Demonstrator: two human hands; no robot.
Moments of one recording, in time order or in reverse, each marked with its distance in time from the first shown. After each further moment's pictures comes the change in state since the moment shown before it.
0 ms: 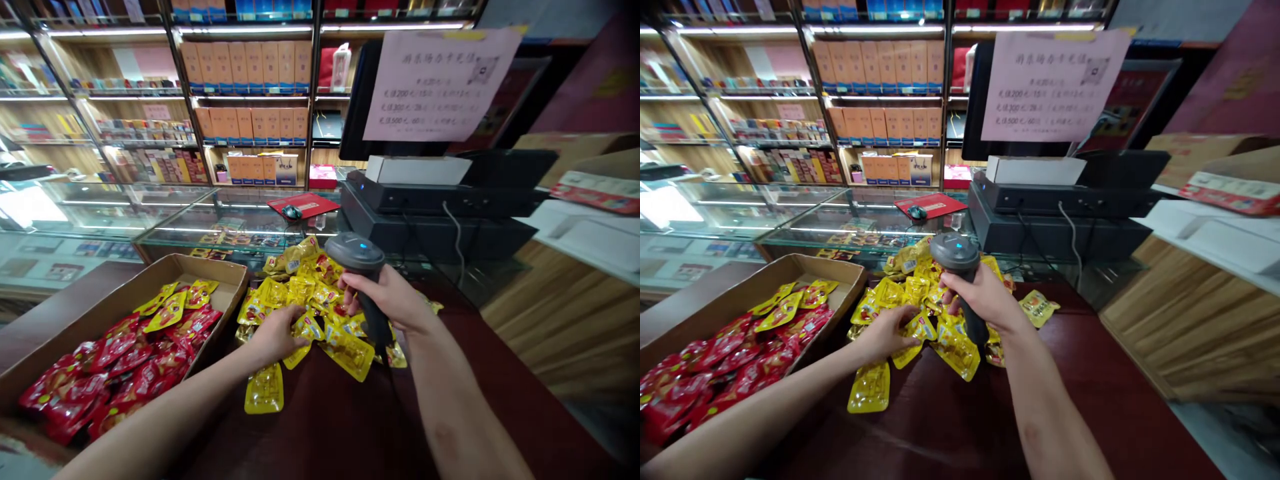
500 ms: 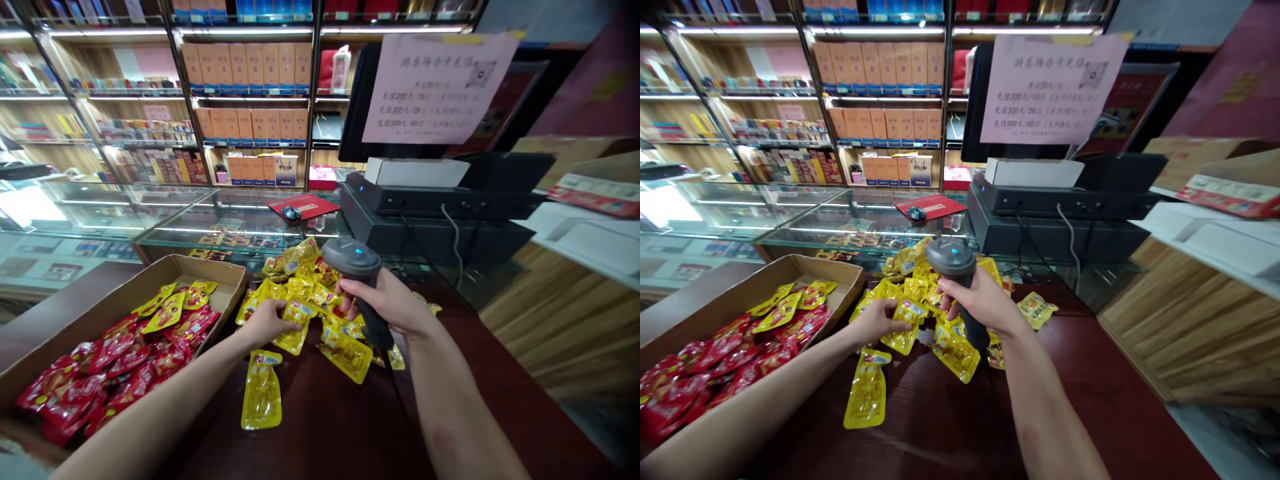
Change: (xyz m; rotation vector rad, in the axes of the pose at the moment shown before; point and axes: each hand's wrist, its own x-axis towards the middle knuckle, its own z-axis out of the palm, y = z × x) left_hand 0.013 -0.002 -0.019 -0.386 -0.074 -0.228; right_hand -0.002 -0.004 -0.002 -0.058 -0.065 0.003
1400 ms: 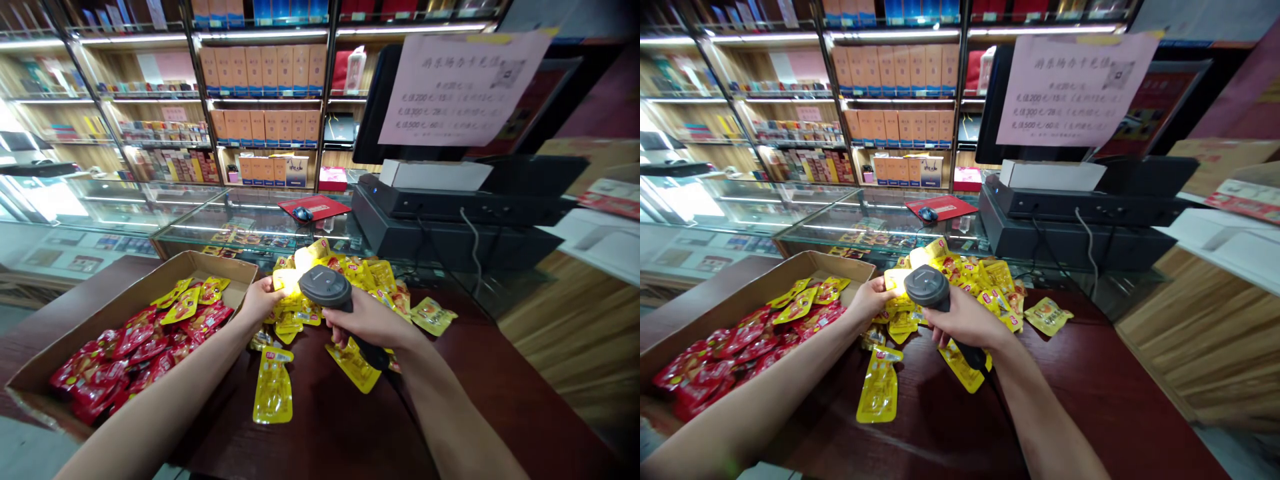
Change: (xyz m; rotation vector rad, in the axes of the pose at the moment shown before) left_hand 0.005 0.014 -0.029 -0.535 0.352 -0.008; right_hand 0.003 0.005 0.039 -0.139 -0.271 0.121
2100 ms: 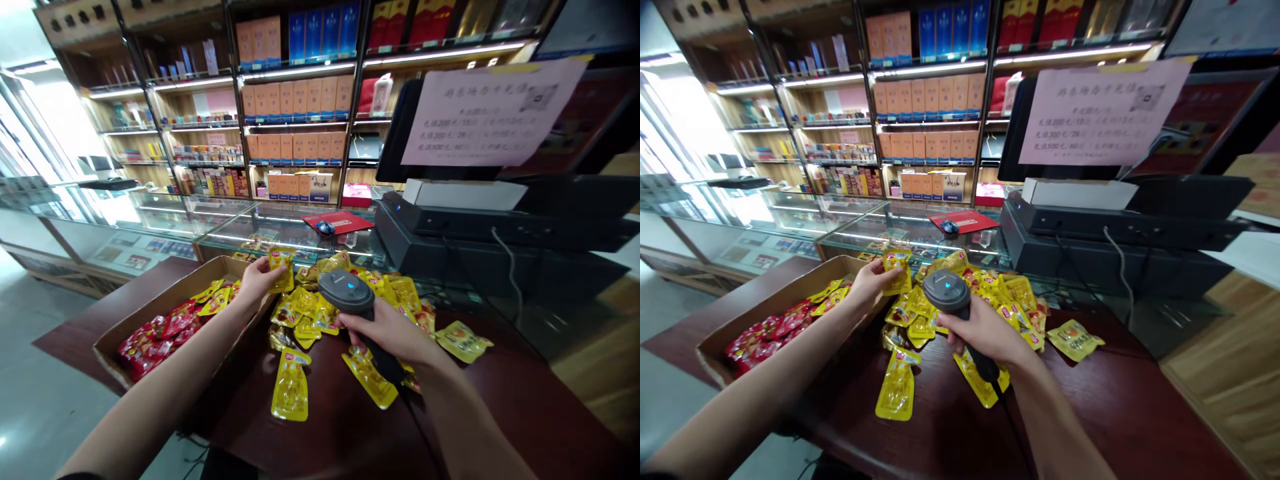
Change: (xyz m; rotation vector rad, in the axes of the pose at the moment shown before) left_hand -0.004 0.054 -0.028 -0.048 0.146 0.230; right_hand -0.009 -0.002 0.002 0.007 -0.014 -0.120
